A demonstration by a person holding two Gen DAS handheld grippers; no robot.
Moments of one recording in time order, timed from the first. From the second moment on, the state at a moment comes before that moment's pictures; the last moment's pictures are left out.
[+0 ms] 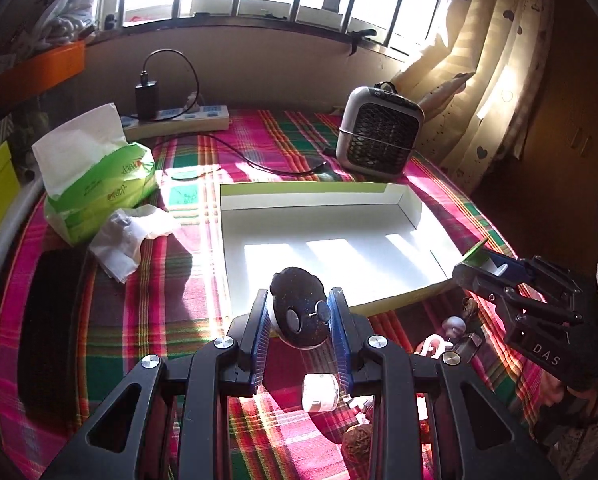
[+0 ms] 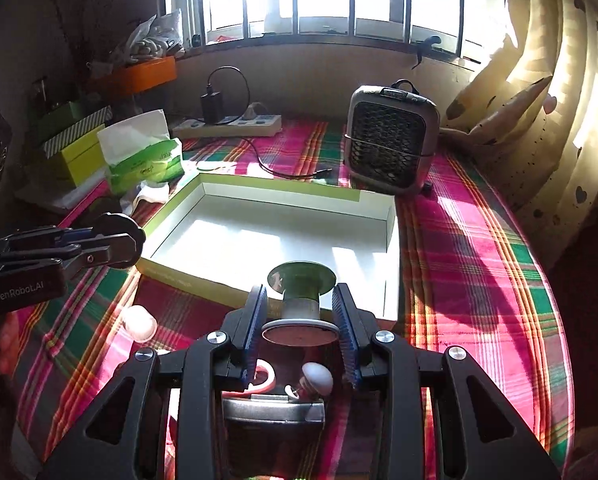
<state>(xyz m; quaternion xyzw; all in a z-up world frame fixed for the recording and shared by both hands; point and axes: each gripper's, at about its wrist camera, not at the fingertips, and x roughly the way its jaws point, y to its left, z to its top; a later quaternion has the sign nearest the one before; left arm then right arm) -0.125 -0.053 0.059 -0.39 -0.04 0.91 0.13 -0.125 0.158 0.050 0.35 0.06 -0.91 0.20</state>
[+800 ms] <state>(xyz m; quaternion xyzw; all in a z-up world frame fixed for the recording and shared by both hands) -0.232 -0.040 0.028 -0.44 -0.03 0.89 0.12 -0.247 0.123 0.018 0.42 0.05 -0.88 0.20</state>
